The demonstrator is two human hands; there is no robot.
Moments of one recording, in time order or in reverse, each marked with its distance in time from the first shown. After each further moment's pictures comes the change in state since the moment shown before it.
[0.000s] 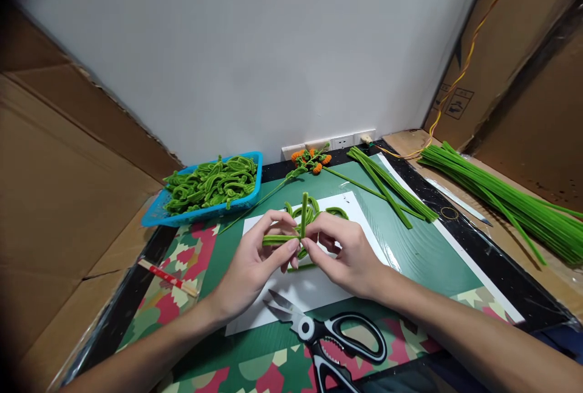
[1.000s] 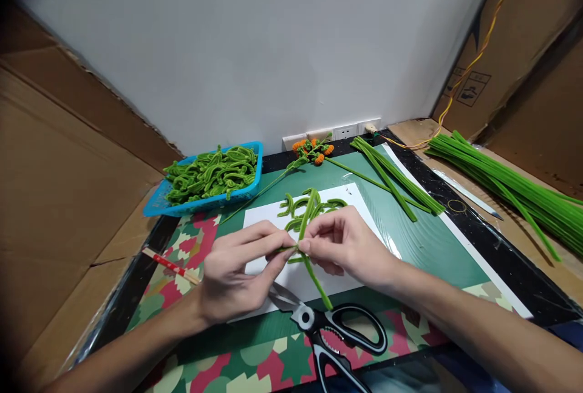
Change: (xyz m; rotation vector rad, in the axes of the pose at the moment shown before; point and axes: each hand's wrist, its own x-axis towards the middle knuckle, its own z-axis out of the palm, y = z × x) left_hand -0.006 0.008 -0.006 0.648 -0.016 0.768; right_hand 0.004 -0.018 -0.012 0.460 -0.248 0.341
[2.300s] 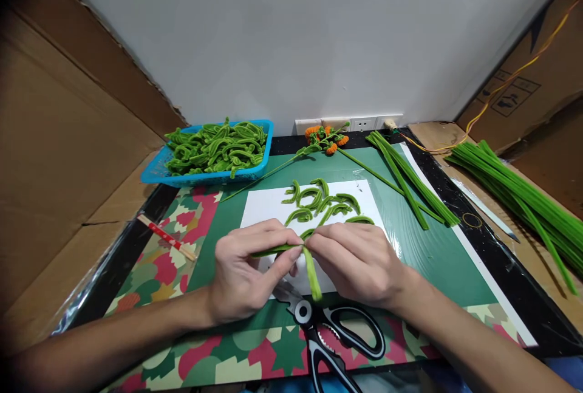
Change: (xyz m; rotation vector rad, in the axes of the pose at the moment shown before) left_hand -0.025 0.007 0.021 -0.140 0.146 -0.343; right_hand -0.008 0.013 -0.004 -0.965 0.142 -0.844
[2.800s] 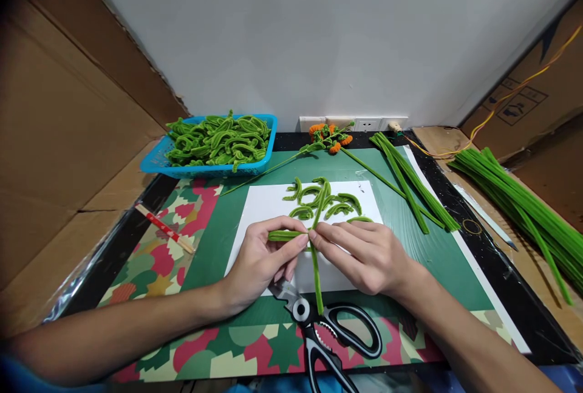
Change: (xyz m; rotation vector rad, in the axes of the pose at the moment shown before) left_hand -0.007 -0.018 0.023 -0.620 0.028 -0.613; right_hand -0.013 0.025 -0.007 -0.180 -0.145 -0.242
